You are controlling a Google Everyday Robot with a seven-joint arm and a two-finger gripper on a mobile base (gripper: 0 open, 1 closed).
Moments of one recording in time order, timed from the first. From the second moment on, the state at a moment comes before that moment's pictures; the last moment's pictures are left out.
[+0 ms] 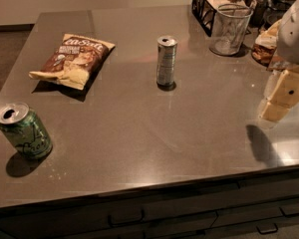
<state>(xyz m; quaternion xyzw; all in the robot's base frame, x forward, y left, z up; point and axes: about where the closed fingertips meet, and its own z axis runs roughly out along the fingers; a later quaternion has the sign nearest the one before) 0.438 -0.214 0.986 -0.60 0.78 -0.05 0.17</state>
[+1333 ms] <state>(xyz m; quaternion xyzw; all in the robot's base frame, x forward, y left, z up) 0.501 -0.176 0.963 -0.57 0.79 0.00 0.21</state>
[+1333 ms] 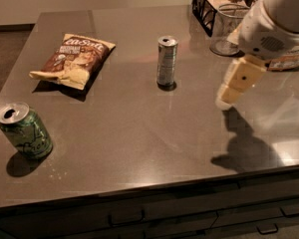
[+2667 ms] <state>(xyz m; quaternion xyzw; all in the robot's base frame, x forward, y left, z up) 0.612 -0.093 0.942 -0.55 0.79 0.07 0.28</state>
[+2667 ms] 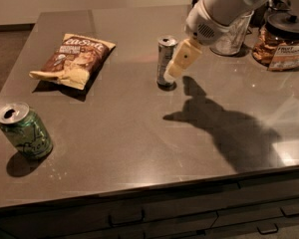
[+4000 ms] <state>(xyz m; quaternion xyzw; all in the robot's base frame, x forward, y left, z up) 0.655 -0.076 0.934 -0.56 0.79 0.08 0.25</state>
